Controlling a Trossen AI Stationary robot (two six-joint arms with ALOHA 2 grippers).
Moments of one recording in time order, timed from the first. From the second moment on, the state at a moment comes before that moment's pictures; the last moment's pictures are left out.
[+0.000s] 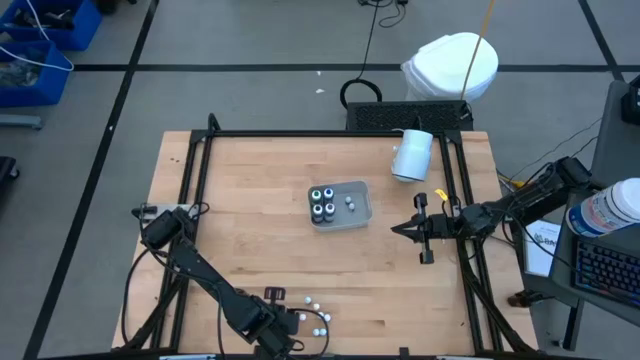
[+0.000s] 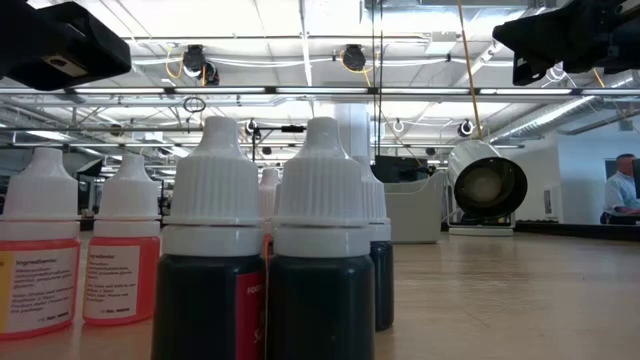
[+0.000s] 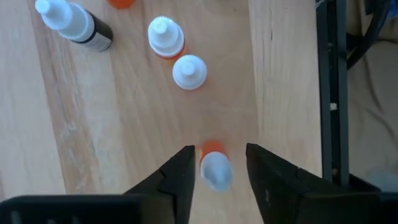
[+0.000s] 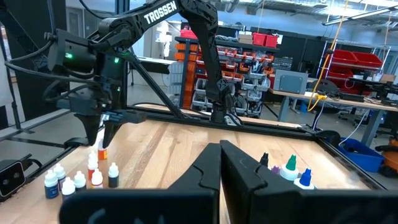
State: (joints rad) left arm -0.74 2.04 1.52 -0.80 -0.08 -0.63; right arm 0.42 0.64 0.11 0.62 0.36 -0.13
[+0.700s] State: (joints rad) left arm -0.75 2.04 1.52 -0.81 -0.09 -0.61; right arm 0.42 0.64 0.11 0.62 0.36 -0.14
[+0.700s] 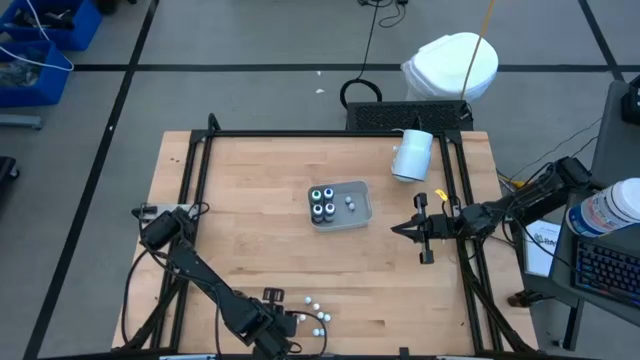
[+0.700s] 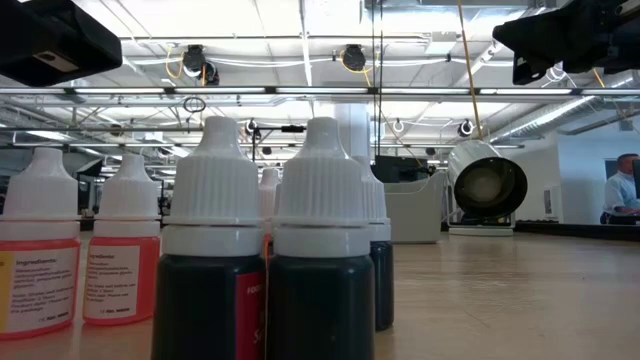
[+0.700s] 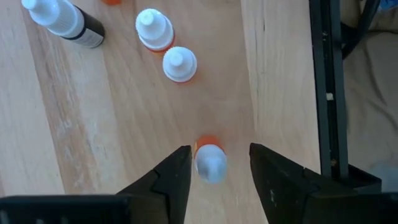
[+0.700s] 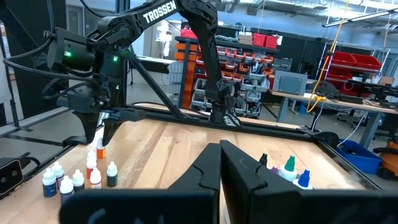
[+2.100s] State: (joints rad) left arm -0.73 2.07 1.52 -0.80 -0.02 -0.61; right arm 0.42 0.64 0.11 0.62 0.36 -0.15
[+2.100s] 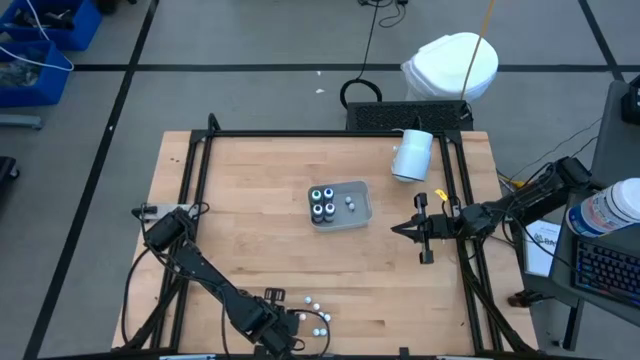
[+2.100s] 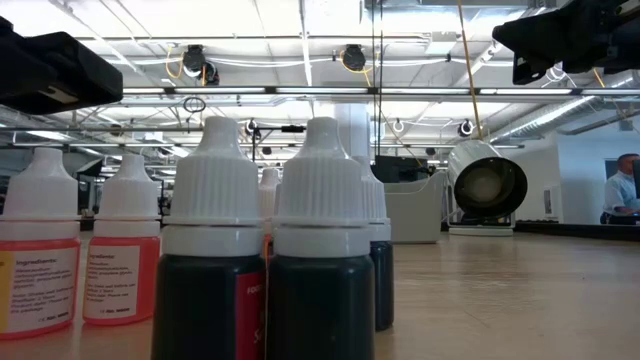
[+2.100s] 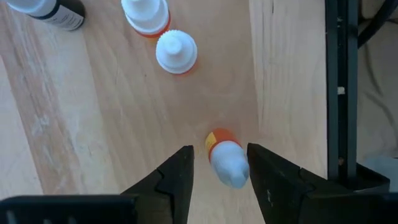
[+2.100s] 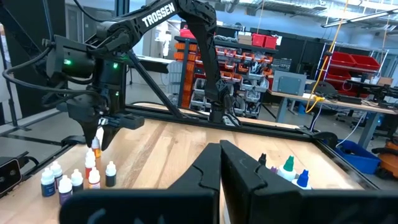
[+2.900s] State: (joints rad) left arm -0.70 2.06 1.60 -0.93 -0.03 -0.53; right arm 0.42 0.64 0.11 0.62 0.36 -0.15
